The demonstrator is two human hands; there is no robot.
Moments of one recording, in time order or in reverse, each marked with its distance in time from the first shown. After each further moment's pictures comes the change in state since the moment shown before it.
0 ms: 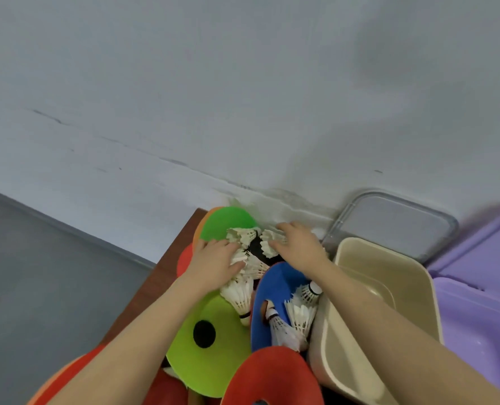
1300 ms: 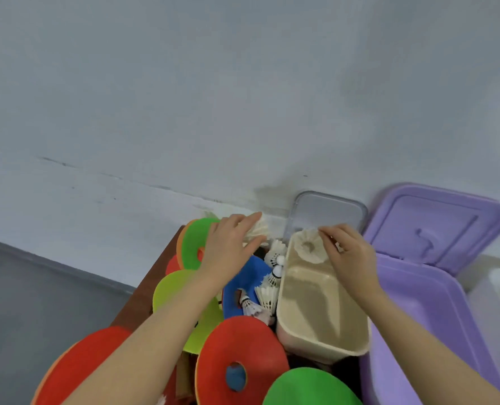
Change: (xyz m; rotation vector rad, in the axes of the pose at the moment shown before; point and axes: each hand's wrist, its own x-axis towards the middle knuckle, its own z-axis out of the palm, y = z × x) left_hand -0.062 0.111 -0.071 -0.262 0.602 0.242; right_hand -0.166 0.057 -0.088 0.236 0.865 -0.163
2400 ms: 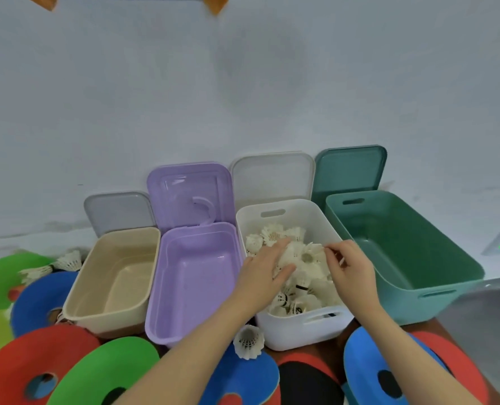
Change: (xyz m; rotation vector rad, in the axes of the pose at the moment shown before) left_hand -0.111 0.444 0.165 -0.441 -0.525 0.278; right_hand -0.211 0.160 -0.384 -0.161 0.265 0.389
